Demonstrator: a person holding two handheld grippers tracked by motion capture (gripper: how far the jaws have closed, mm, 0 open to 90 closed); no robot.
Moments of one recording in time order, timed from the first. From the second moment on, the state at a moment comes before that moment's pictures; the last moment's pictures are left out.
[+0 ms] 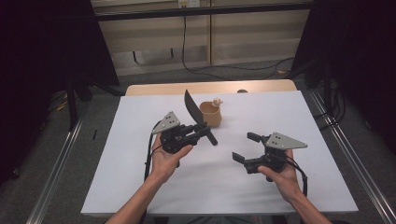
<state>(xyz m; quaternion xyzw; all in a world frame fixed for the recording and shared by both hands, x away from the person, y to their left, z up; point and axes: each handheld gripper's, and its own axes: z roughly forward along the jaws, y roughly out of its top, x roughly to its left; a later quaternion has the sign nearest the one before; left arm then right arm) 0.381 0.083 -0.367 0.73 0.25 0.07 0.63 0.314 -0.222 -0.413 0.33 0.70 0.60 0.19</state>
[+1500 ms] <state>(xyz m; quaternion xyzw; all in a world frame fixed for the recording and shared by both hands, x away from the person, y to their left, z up) 0.421 0.108 -0.342 0.73 0.28 0.12 0.61 0.264 -0.292 -0.419 0.42 0.63 0.55 0.35</state>
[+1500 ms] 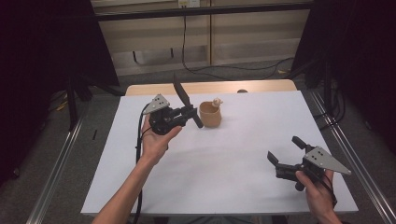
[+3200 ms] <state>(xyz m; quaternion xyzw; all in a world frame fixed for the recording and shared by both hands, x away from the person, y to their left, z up) 0.480 0.076 -0.330 0.71 0.31 0.16 0.62 0.249 -0.302 -0.436 0.42 0.63 0.54 0.36</state>
